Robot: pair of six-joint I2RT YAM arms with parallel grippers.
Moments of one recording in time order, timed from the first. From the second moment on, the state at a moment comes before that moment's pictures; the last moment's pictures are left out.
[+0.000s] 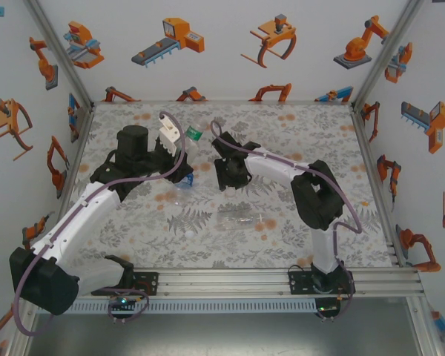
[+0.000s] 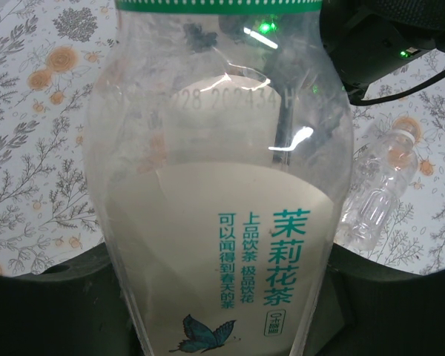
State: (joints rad) left arm -0.46 1.17 1.02 -0.36 0.41 0.23; right arm 0.73 2.00 1.49 -0.68 0.03 0.46
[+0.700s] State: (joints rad) left arm -0.46 1.18 1.02 -0.36 0.42 0.22; right arm 0.73 2.04 1.49 -0.68 0.02 0.47
